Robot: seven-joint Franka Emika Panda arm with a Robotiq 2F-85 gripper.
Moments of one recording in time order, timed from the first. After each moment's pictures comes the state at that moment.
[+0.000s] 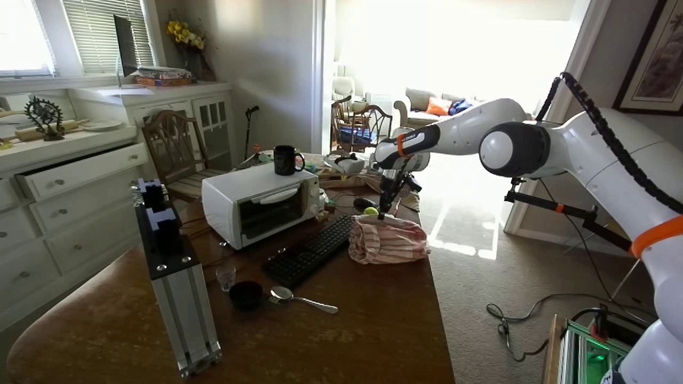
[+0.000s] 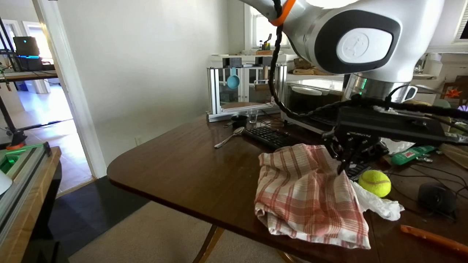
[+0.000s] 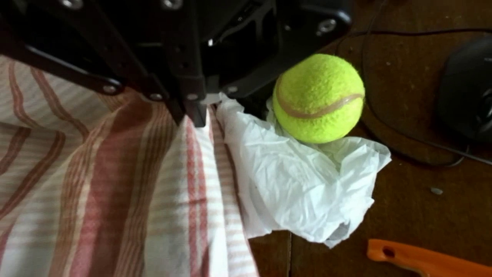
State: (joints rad) arm -0.55 1.08 0.07 -1.06 0.11 2.12 -1.24
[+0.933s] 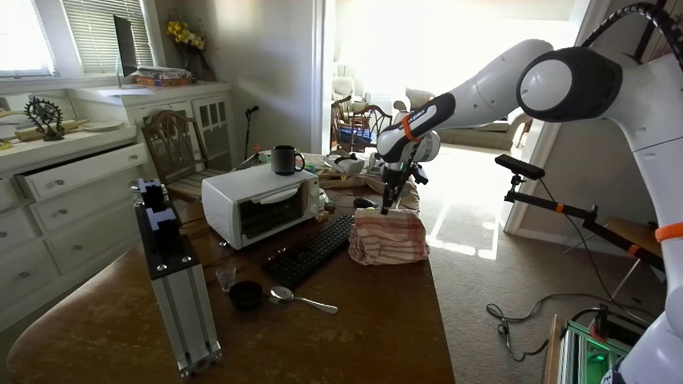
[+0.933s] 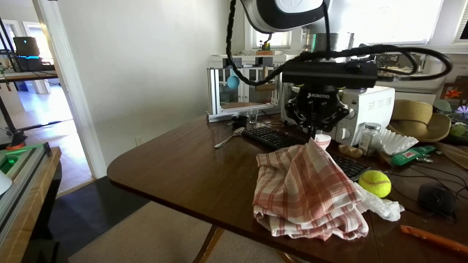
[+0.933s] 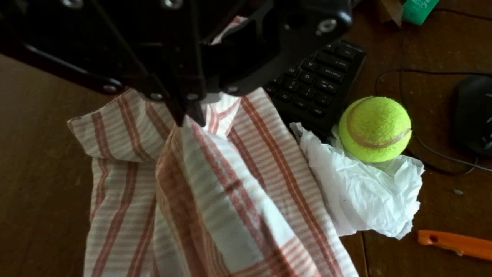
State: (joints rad) arm -0.45 0.66 0.01 -1.64 0.10 2.35 -1.09
